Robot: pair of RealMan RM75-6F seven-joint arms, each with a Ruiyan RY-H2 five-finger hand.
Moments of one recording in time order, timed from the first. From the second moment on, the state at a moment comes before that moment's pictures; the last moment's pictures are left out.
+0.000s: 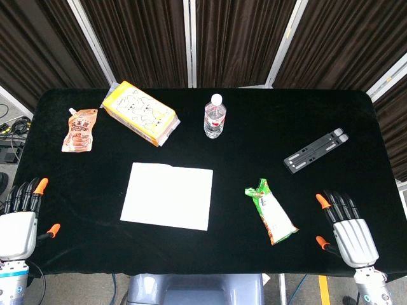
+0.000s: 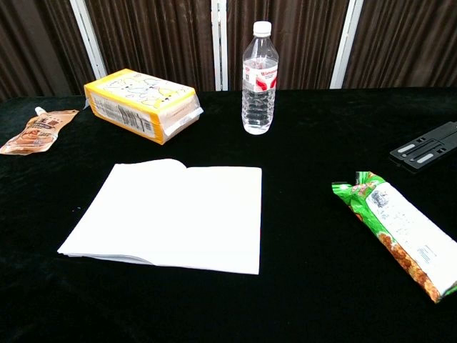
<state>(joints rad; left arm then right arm) -0.02 -1.29 -0.06 -1.74 1.51 1.61 0.39 0.08 -1.22 -0.01 -1.58 -1.68 1.54 -0.15</state>
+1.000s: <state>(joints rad) -0.04 -1.29 -0.02 -1.74 1.53 1.53 0.41 0.08 -1.22 0.00 -1.60 -1.65 1.51 -0.14</state>
